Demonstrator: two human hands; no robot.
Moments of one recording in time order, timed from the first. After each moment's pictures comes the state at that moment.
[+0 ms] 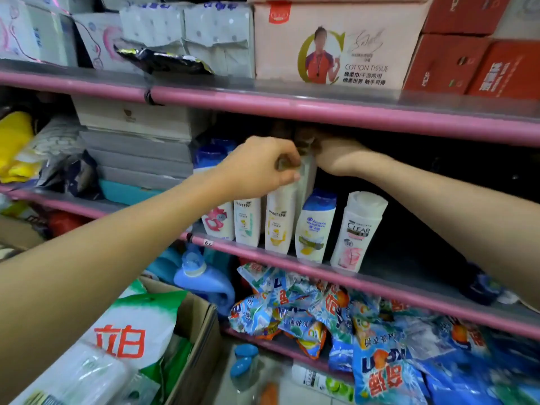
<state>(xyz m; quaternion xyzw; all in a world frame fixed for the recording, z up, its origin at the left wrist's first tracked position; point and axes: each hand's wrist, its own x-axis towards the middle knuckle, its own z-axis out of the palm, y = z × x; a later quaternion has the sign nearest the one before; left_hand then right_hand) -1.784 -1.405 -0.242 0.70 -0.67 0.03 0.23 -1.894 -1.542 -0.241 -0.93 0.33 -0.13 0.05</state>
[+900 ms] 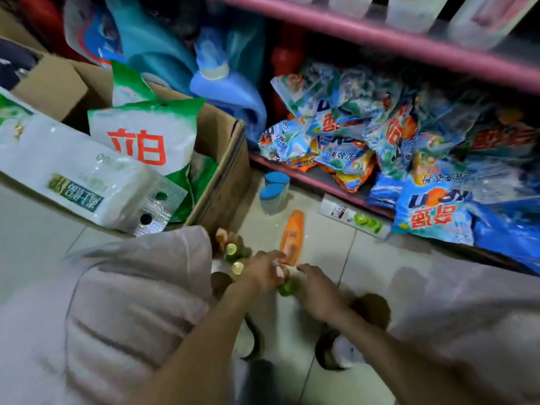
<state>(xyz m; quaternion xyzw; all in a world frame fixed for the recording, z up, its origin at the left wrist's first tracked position) -1.898 -1.200 -0.703 0.81 -0.37 -0.45 0.08 -2.037 -1.271 -0.710 -0.80 0.39 0.20 0.40</state>
